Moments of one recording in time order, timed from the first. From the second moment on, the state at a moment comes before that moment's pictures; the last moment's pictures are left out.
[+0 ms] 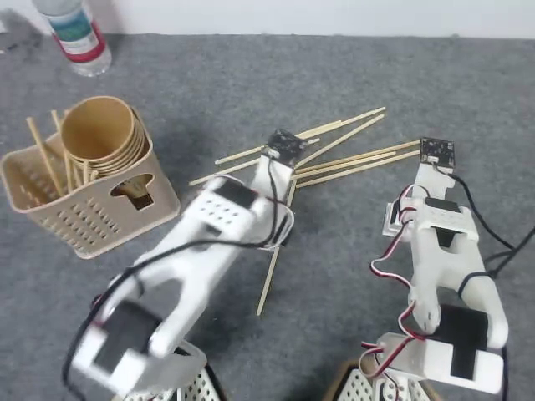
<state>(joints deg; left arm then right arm) 22.8 -3.9 35.7 60.7 6.9 8.2 -6.6 47.1 40.4 0.6</state>
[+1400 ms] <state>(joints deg) 21.1 -5.9 9.0 88.5 -7.1 8.2 -6.6 47.1 40.4 0.6</state>
